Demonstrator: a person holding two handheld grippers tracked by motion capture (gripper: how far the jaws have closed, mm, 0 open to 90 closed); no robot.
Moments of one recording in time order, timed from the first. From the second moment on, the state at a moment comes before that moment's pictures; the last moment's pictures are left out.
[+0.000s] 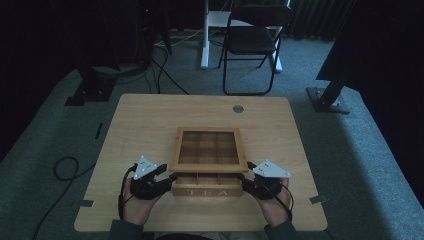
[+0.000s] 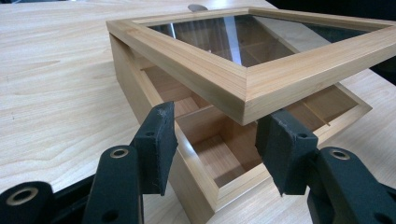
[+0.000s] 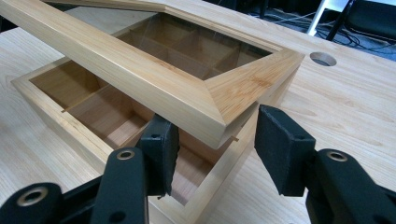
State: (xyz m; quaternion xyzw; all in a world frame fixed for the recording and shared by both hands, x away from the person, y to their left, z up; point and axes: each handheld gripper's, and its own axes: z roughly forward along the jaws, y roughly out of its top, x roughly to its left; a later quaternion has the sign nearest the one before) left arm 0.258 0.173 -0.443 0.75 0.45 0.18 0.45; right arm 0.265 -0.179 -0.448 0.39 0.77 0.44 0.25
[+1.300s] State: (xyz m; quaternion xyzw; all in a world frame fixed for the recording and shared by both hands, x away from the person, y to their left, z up) left arm 0.246 0.168 -0.473 0.77 0.45 0.17 0.43; right arm 0.252 -0.181 -0.477 0.39 0.79 0.43 0.22
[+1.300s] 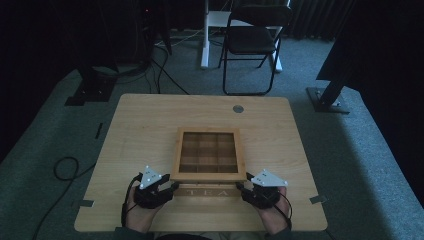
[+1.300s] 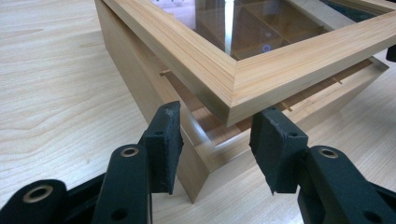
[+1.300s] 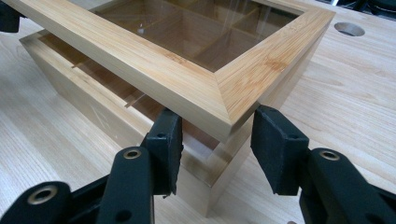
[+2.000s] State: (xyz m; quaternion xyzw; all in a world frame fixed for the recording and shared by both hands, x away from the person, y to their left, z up) left arm 0.239 0.168 -0.484 0.78 0.45 0.17 0.41; right arm 0.245 -0.187 -0.488 0.40 0.79 0.43 0.19
